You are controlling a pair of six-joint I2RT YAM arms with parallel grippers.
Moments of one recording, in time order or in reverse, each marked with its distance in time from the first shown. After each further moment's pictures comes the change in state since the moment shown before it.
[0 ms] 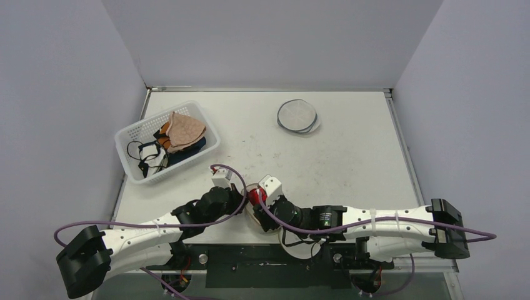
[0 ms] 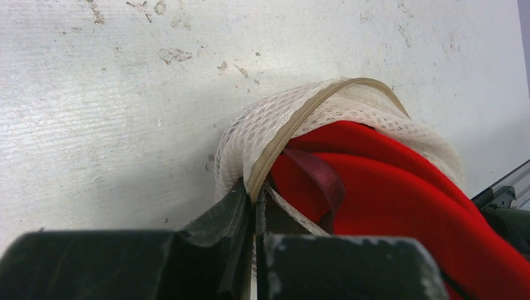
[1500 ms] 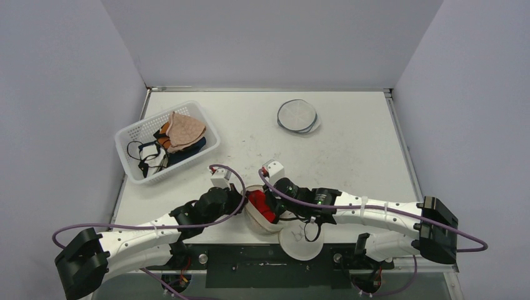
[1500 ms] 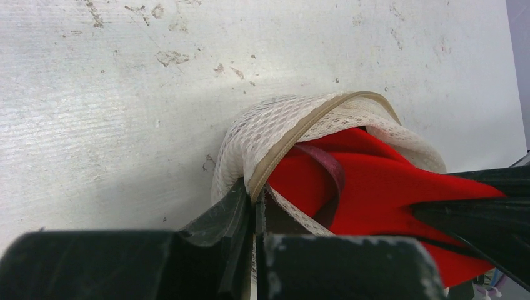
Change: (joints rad) left arm 0.000 -0.030 -0.004 -0.010 0.000 0.000; right arm -0.219 0.095 0.049 -0.099 -0.201 0.037
